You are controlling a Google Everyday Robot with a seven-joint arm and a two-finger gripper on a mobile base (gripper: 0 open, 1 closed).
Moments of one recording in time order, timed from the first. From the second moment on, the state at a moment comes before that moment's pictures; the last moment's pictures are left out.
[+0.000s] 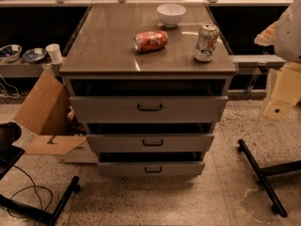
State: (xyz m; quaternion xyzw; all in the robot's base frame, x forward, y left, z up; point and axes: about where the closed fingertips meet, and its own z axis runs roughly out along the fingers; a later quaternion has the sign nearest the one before) arm 0.438 -0.217 0.976 -0.60 0.78 -0.03 0.16
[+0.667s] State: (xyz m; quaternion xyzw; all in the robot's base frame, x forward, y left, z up) arm 0.449 -0.194 0.963 -0.62 0.77 -0.05 0.13
